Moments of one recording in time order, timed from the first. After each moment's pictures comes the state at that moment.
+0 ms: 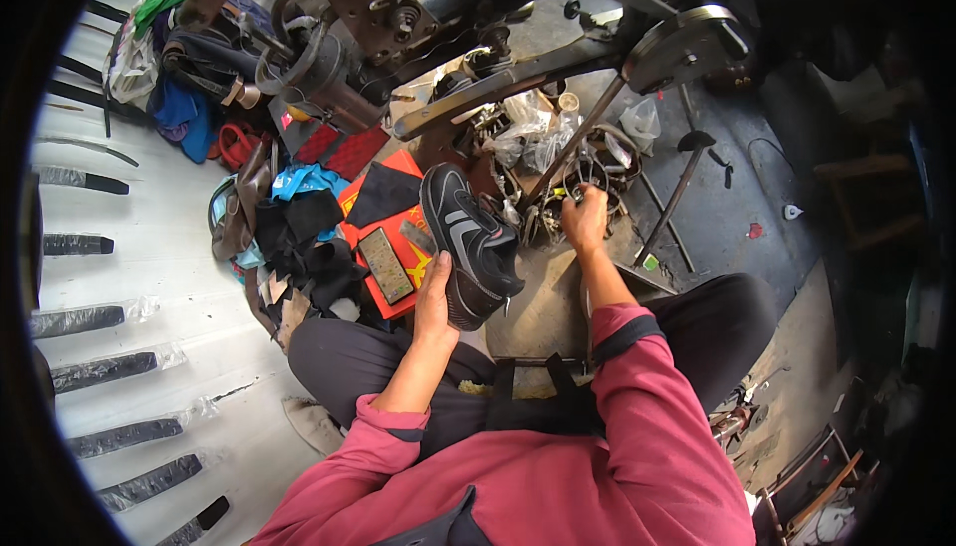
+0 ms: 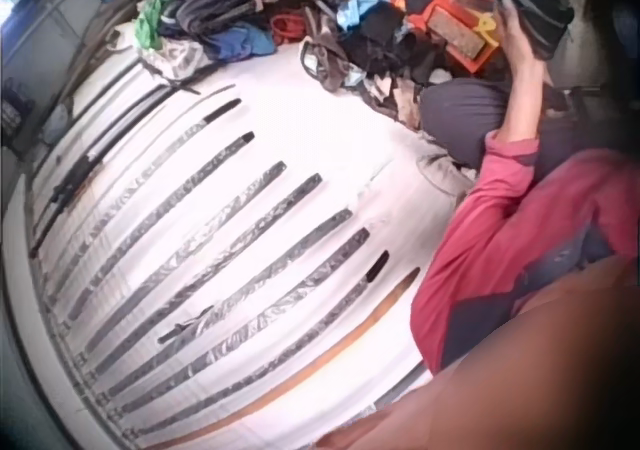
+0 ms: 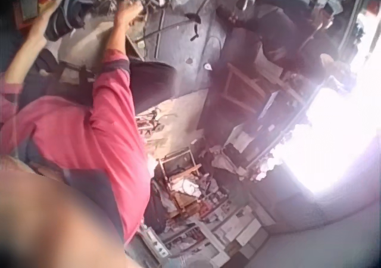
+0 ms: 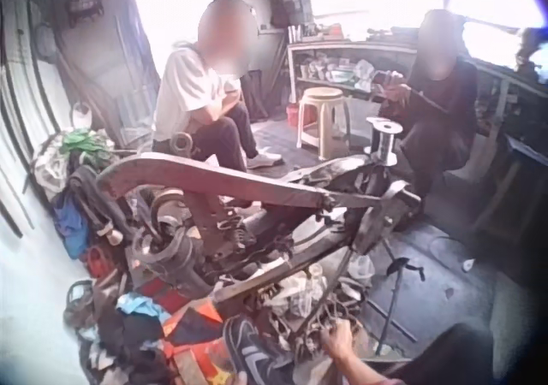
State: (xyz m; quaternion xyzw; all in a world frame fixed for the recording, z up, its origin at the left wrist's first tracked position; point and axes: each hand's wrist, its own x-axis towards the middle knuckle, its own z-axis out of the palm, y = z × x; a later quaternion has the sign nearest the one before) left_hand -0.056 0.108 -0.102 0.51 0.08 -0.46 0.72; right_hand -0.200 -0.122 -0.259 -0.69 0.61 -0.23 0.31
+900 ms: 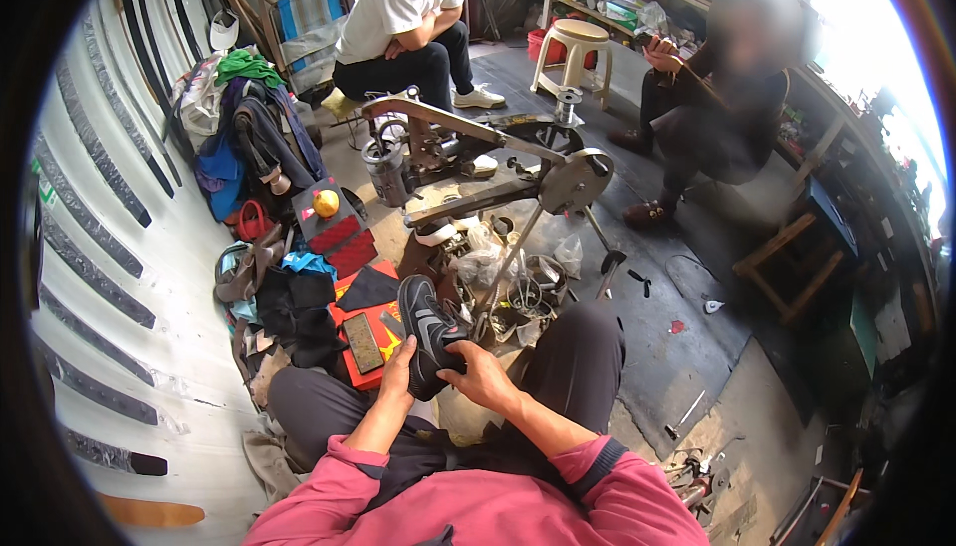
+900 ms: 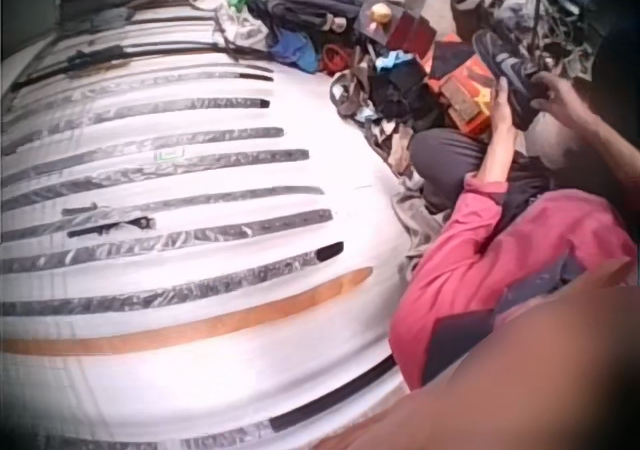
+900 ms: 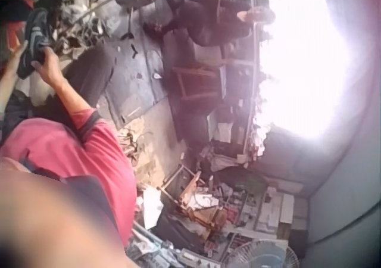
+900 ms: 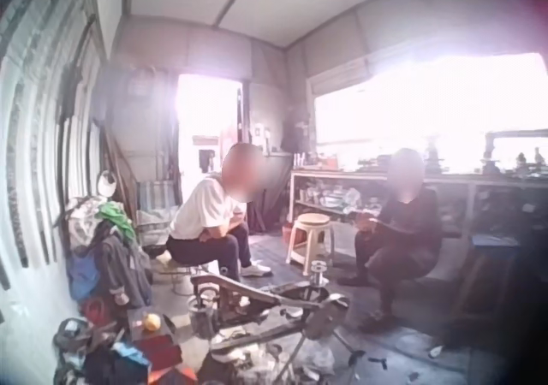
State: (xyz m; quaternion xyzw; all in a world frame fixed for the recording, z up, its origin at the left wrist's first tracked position) left_hand -0.070 0.158 -0.106 0.50 -0.01 -0.46 0.73; right_hand -0.240 0.052 -0.024 -0.81 0.29 -0.16 0.49
